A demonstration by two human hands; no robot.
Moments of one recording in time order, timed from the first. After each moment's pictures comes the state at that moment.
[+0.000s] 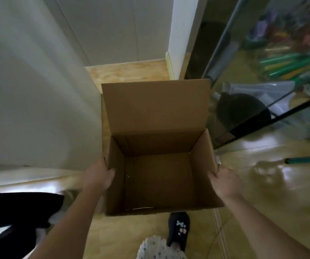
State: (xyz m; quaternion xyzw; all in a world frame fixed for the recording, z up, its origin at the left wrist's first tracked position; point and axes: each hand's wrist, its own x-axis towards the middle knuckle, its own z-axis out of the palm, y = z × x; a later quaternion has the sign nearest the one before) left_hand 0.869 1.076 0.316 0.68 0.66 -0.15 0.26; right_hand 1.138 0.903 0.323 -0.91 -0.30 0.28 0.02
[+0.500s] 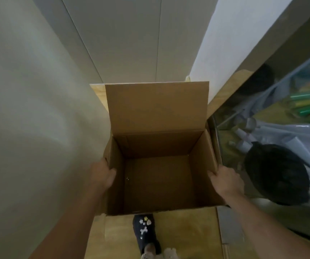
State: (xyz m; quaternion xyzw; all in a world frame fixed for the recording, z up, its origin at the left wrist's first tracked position) left_hand 0.912 1.328 0.278 0.62 0.70 -0.13 0.32; right_hand 1.197 1.184 0.305 -0.90 -0.33 0.29 -0.04
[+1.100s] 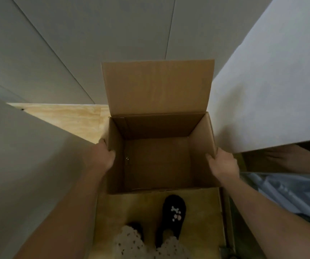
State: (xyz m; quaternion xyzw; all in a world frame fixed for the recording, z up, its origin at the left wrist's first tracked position) left_hand 1.041 1.609 0.218 0.64 0.70 -0.11 0.28; right_hand 1.327 1.476 0.224 -0.90 -0.33 0.28 0.00
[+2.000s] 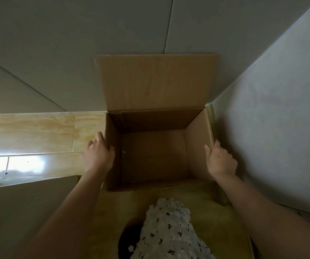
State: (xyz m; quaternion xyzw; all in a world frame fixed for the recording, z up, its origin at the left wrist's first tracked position) left_hand 1.111 1.732 0.003 0.69 0.69 -0.07 0.21; right_hand 1.374 1.606 0.001 -0.91 -0.36 0.18 -0.06
